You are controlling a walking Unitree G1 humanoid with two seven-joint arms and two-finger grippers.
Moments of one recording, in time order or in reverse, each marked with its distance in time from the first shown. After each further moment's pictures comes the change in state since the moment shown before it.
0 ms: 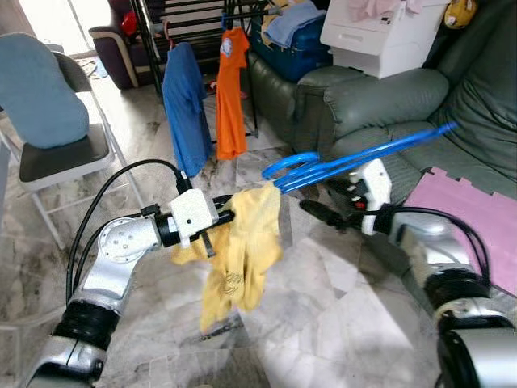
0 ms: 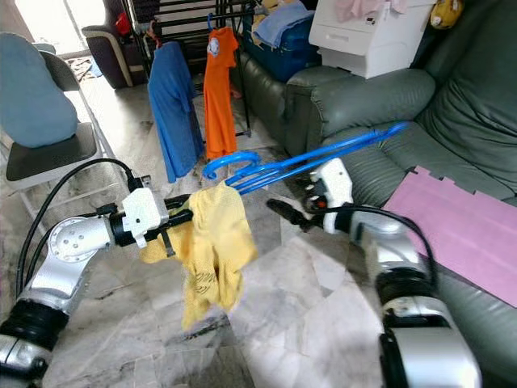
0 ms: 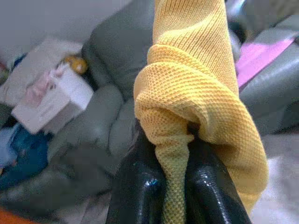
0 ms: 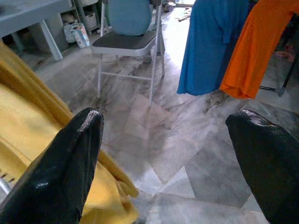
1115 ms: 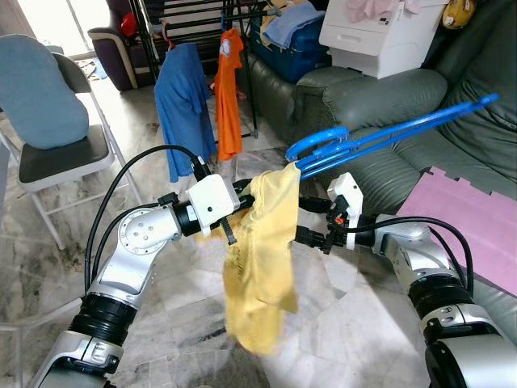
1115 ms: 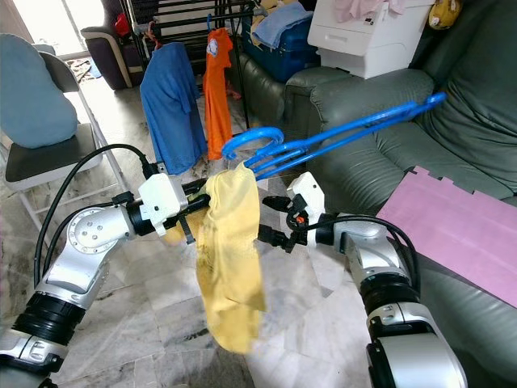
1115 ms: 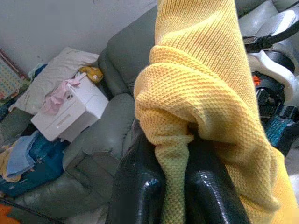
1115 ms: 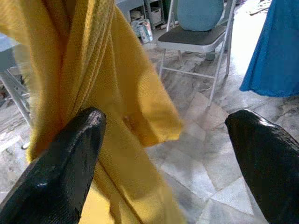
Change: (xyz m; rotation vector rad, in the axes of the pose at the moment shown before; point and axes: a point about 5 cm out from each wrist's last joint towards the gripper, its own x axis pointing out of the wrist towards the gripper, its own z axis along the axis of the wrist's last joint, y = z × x) left arm 0.023 0.007 0.013 0.025 -0.021 0.083; right arm 0.012 0.031 -0.006 0.050 0.014 0.296
